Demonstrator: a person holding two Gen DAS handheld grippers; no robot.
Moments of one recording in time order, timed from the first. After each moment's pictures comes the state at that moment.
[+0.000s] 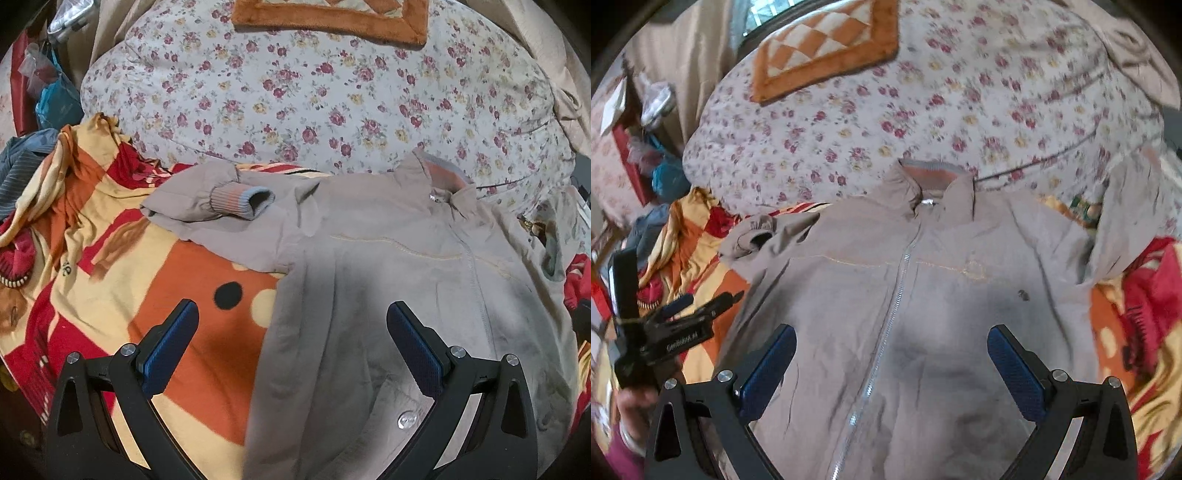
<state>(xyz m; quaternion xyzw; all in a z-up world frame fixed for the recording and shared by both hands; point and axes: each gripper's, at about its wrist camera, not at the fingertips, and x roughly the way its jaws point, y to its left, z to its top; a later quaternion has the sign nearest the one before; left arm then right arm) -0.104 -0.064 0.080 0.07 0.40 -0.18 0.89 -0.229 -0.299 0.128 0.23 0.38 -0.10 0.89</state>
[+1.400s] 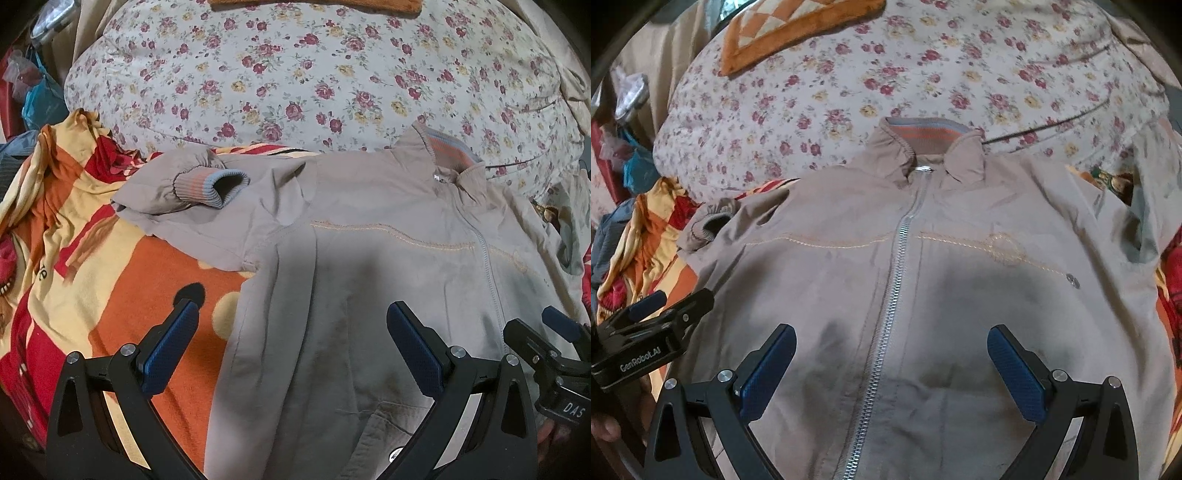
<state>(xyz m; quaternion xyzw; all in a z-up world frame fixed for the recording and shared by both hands) -0.086 -0.099 0.051 0.09 0.43 -0.18 0.88 -0.174 -0.291 0.055 0.23 0.41 -0.13 0.87</state>
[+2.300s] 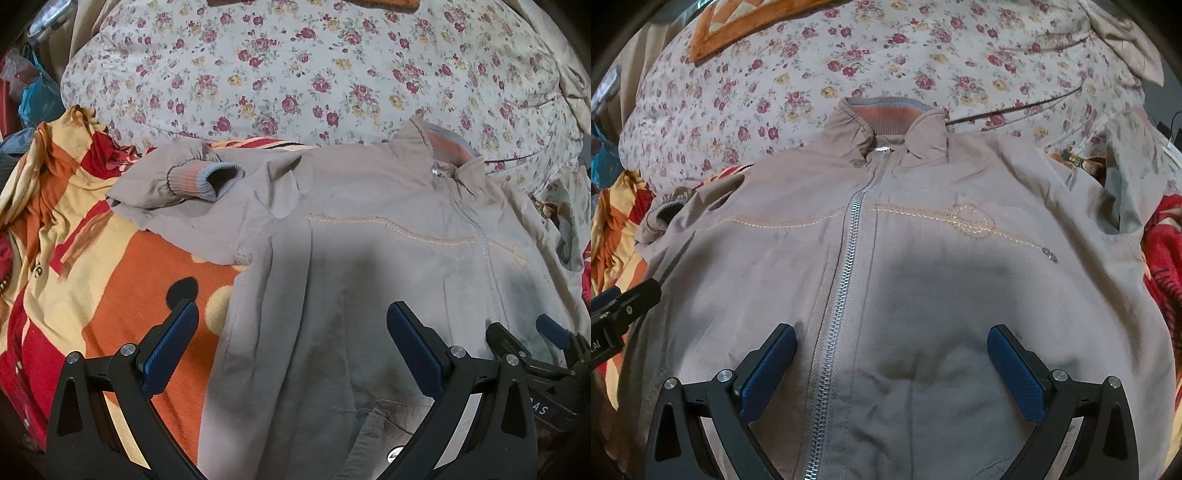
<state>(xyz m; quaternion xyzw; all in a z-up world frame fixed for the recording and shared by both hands) -0.087 -0.101 0.047 0.09 0.43 -0.19 0.88 -0.174 -0.291 0.028 0.20 0.44 -0.20 0.85</state>
